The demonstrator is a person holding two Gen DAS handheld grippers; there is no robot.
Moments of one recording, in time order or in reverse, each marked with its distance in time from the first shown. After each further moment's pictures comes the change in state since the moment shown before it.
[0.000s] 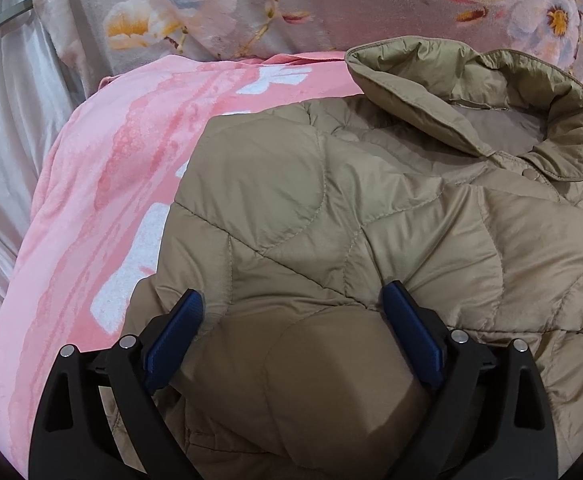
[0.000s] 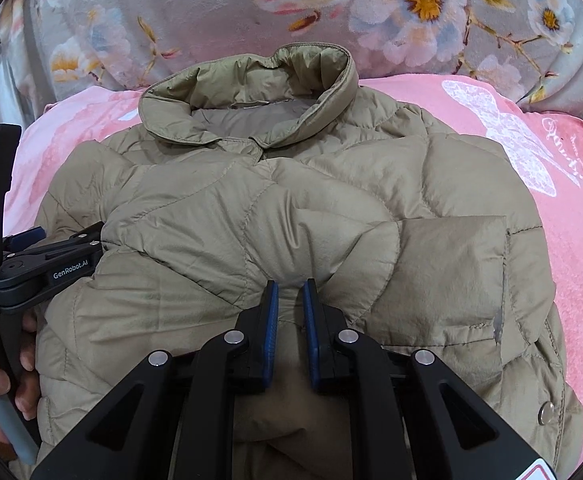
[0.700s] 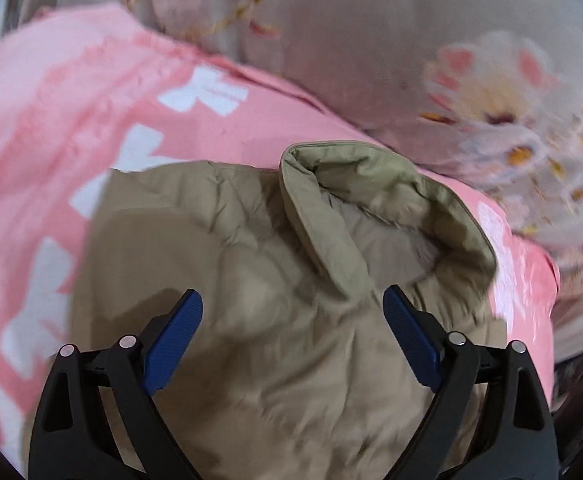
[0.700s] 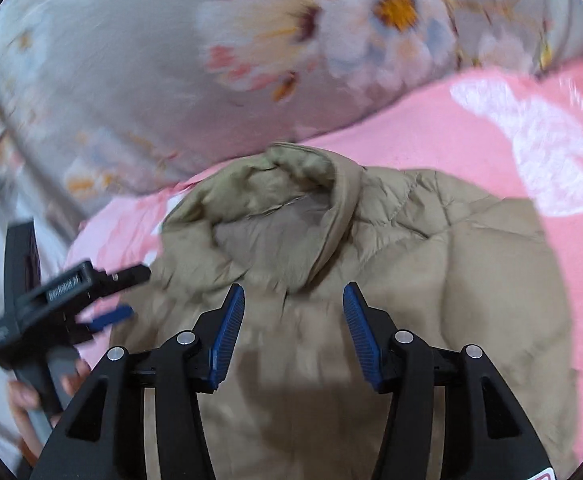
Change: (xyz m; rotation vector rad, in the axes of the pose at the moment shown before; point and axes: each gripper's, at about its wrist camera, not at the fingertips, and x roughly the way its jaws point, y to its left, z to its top) left arm 0.016 0.038 0.101 -0.316 0.144 -0.521; right arm 0.019 -0.050 0.088 0.337 -0.068 0.262
